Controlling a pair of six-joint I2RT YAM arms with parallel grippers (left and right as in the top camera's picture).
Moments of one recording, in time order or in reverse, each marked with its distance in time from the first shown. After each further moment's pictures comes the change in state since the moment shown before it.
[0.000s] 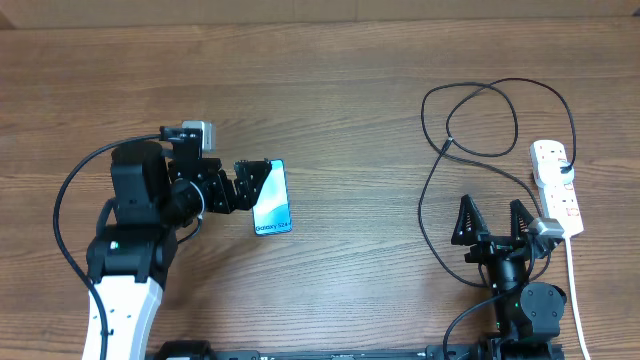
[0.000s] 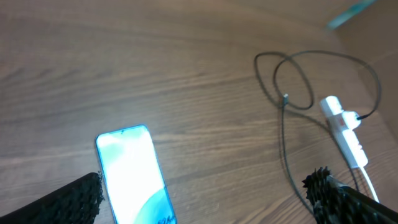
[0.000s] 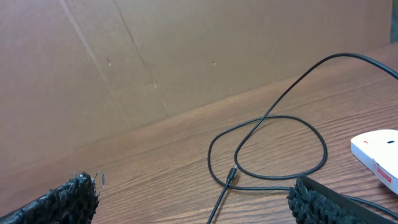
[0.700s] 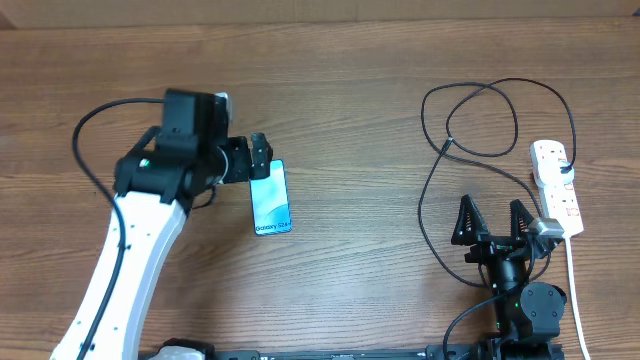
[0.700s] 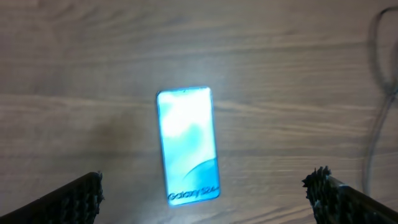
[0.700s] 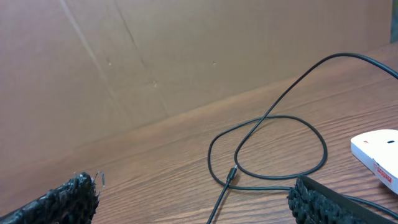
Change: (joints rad) left arm -0.192 0.340 0.375 -0.382 -0.424 -0.106; right arm 0.000 0.000 0.000 0.000 0.000 0.000
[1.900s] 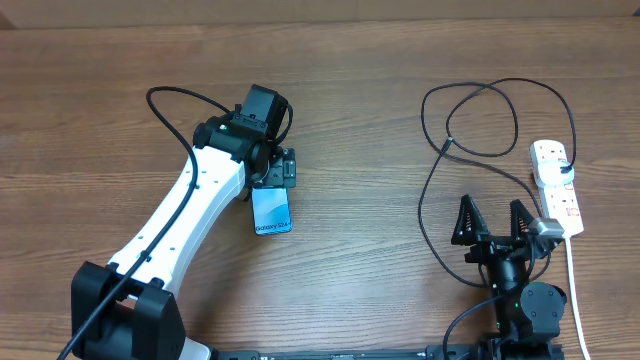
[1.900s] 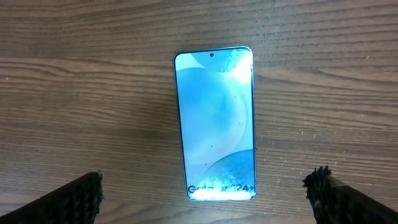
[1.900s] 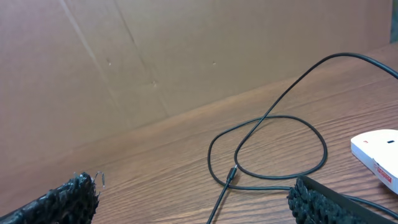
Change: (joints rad) left arm -0.177 0.270 0.075 -0.097 -0.254 -0.107; right arm 0.000 0.000 0.000 -0.001 0.000 0.000
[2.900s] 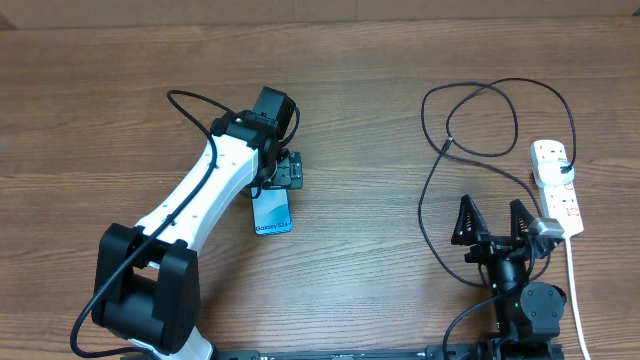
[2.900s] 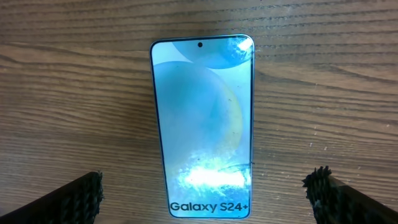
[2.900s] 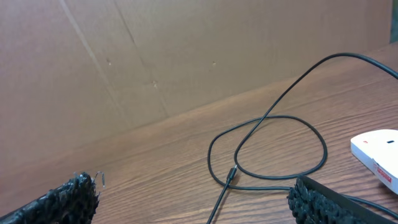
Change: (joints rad) left arm 0.000 0.131 0.005 0.039 0.043 -0.038; right arm 0.000 0.000 0.000 0.001 0.000 0.000
